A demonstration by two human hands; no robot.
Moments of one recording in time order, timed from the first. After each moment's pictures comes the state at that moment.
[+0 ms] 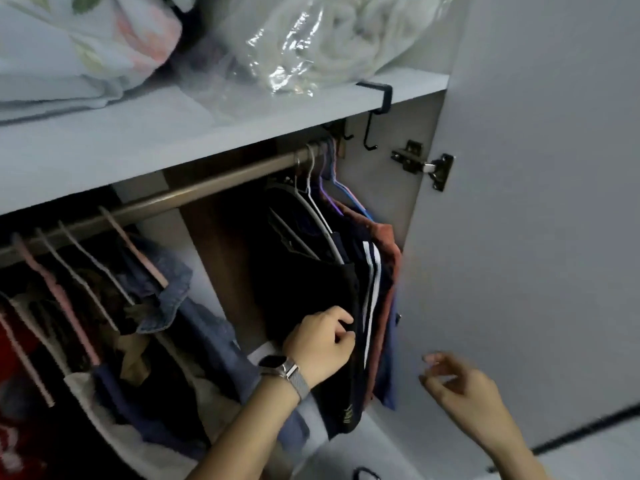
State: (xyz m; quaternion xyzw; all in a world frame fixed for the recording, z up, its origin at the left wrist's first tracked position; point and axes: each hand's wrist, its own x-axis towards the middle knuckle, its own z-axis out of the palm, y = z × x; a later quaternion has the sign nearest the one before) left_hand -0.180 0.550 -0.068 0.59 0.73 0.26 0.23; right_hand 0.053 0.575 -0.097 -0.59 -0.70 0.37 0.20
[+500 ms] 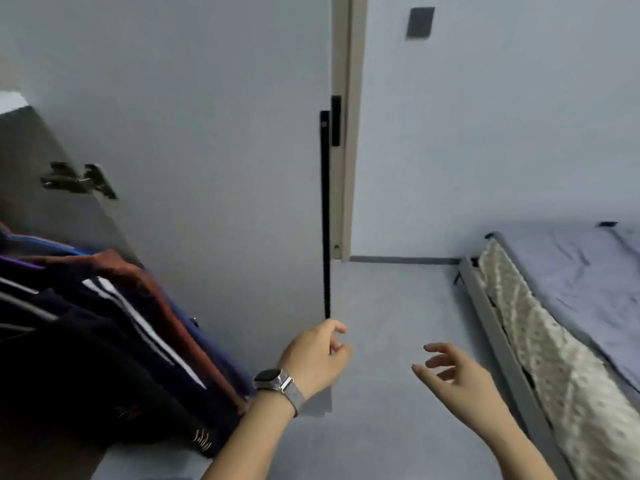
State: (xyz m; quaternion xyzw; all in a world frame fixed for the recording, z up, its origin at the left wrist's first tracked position) left_hand 0.108 0.515 -0.085 0.82 0.46 0.10 0.32; right_hand 0.300 0.380 -0.109 -0.81 -0.37 0.29 0.35
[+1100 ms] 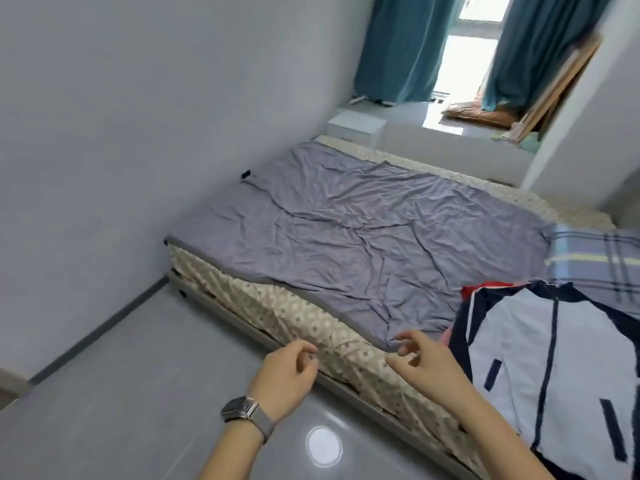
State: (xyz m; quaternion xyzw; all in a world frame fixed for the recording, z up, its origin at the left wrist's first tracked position) left_hand 0.543 0.259 -0.116 0.91 0.05 -0.11 0.39; right_hand 0.569 0.013 -0.120 -0.92 0.02 0.13 0.37
